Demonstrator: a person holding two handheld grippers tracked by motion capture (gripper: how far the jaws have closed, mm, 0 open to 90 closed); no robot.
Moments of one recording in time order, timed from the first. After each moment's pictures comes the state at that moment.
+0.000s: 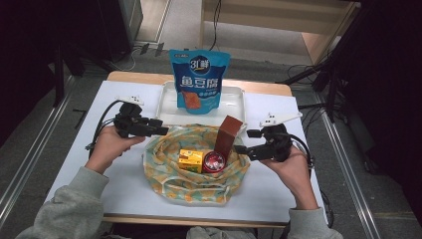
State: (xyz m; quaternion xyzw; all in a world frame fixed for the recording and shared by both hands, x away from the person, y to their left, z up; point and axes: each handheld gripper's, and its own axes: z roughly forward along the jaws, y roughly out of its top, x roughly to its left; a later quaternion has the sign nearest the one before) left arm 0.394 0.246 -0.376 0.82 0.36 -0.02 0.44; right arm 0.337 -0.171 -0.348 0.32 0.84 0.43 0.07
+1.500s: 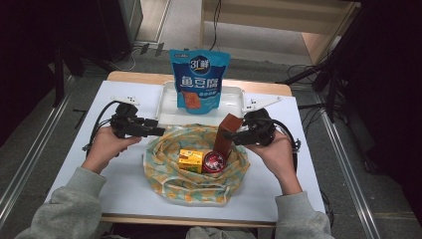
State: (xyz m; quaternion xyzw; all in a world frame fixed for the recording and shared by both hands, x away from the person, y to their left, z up) left arm 0.397 0.257 -0.383 0.82 0.37 -0.03 0.44; right arm 0.366 -0.132 -0.336 0.31 0.85 0.41 0.09
